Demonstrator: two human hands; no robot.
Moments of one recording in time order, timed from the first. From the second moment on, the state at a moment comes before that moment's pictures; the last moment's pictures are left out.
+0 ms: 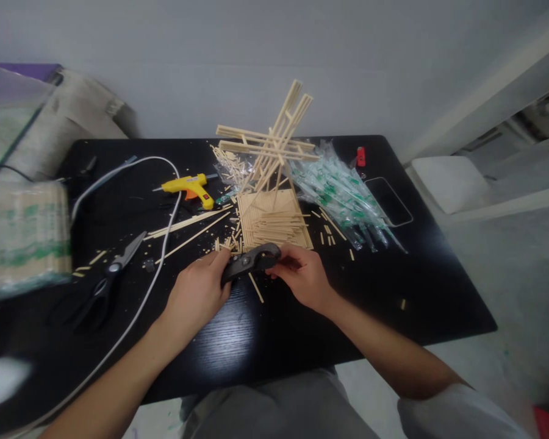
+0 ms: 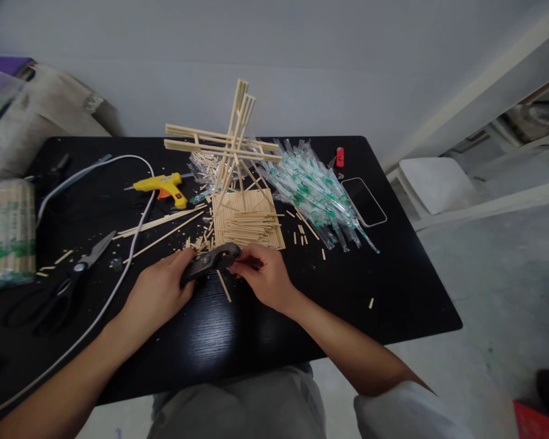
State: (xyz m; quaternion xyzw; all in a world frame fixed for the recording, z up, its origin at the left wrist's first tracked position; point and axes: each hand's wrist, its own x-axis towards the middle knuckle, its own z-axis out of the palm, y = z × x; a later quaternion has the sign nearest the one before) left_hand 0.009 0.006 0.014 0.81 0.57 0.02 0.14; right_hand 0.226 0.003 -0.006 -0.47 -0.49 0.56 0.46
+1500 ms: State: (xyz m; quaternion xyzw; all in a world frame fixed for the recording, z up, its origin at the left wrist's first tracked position) left_hand 0.009 0.004 0.015 0.81 0.57 0.01 0.13; right_hand 0.225 0.004 -0.008 -0.47 -0.51 0.56 0.45
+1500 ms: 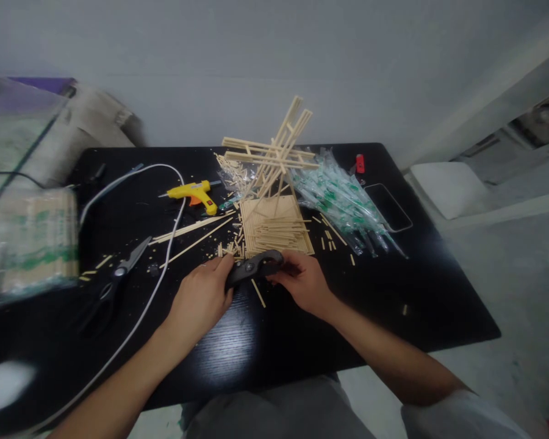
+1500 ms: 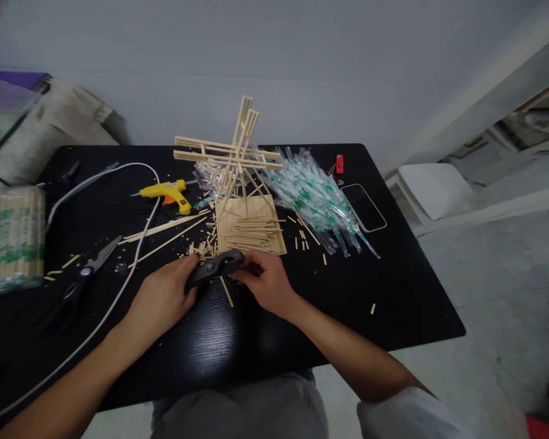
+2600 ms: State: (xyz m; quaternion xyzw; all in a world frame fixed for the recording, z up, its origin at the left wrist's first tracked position) left_hand 0.010 0.003 0.016 0.81 0.57 -0.01 0.13; right_hand 0.226 0.004 -0.008 -0.50 -0.53 0.51 0.45
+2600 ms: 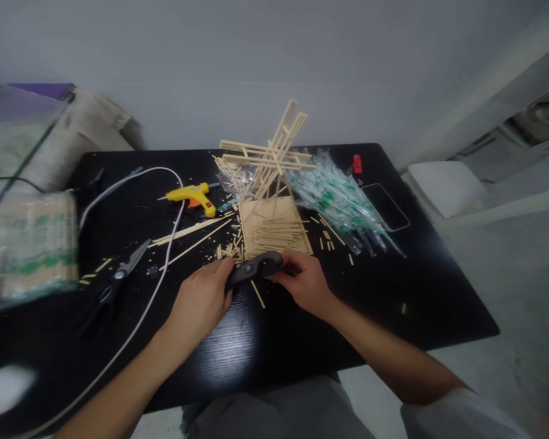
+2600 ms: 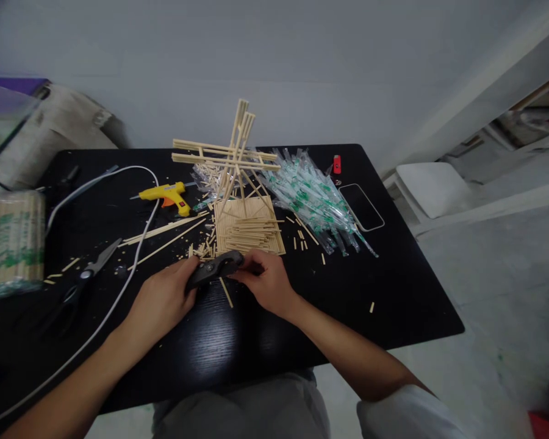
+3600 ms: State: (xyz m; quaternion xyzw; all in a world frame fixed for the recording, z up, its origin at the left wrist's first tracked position) left_hand 0.009 0.002 0.013 0.81 0.56 0.02 0.16; right_hand 0.225 0.004 -0.007 -0.50 -0.54 0.48 0.48
